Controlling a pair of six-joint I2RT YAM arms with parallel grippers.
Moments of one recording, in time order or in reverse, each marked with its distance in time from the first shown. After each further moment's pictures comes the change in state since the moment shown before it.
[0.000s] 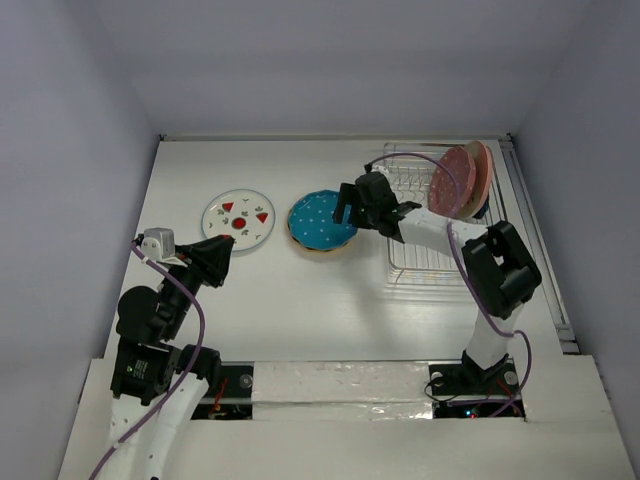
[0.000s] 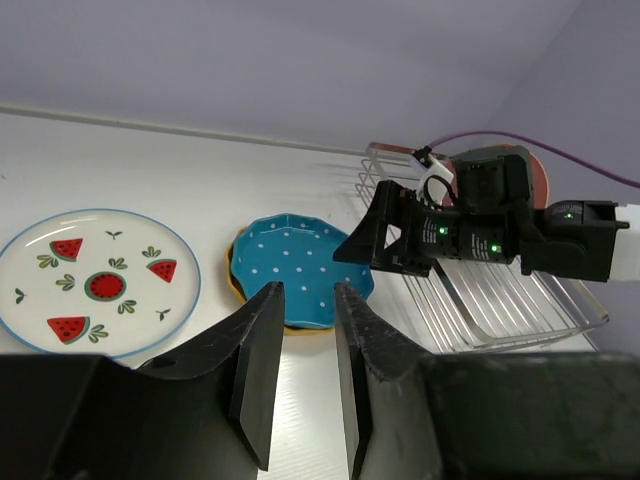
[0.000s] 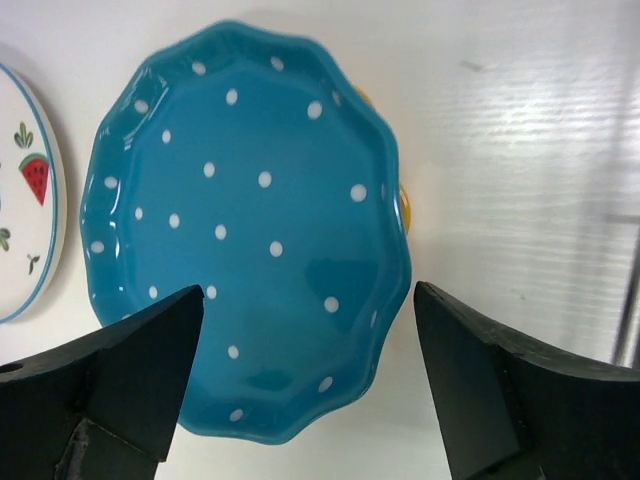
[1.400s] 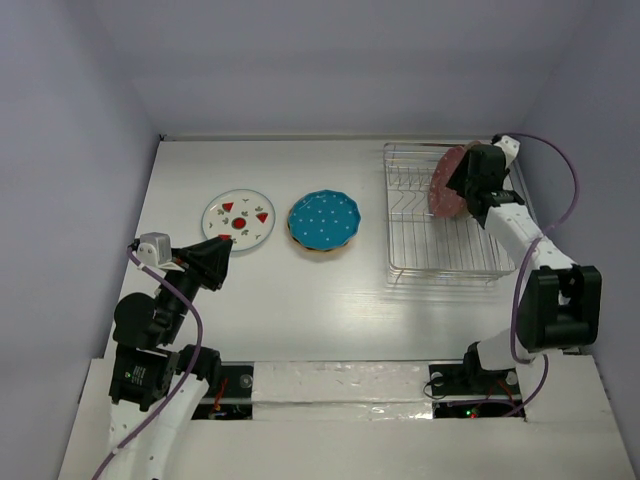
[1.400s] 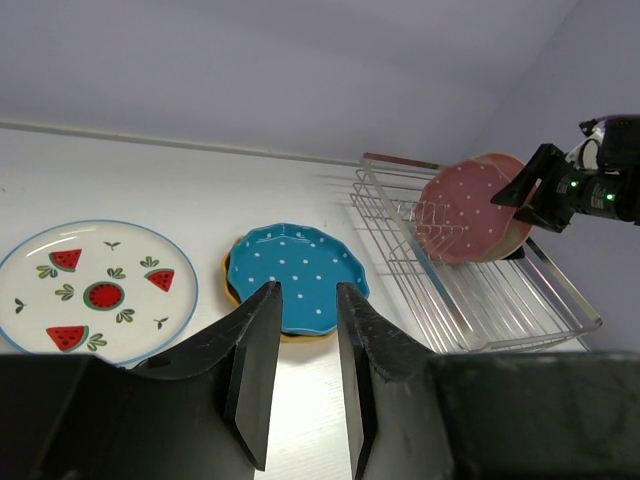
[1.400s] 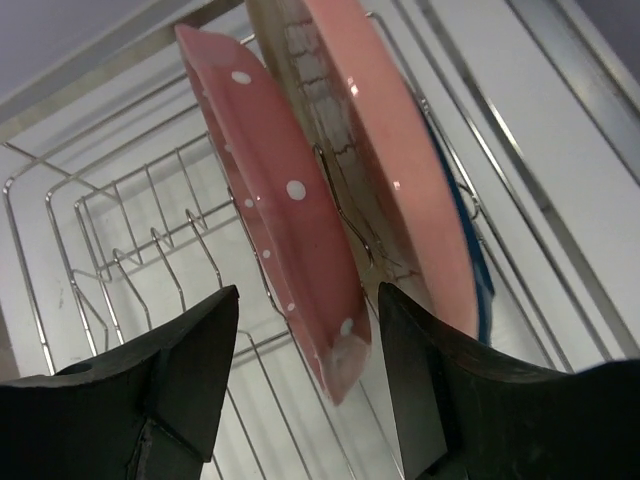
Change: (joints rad) left arm -0.008 -0.034 0.000 0.000 -0.002 0.000; right arm -0.524 -0.354 -0.077 -0.126 0.230 -0.192
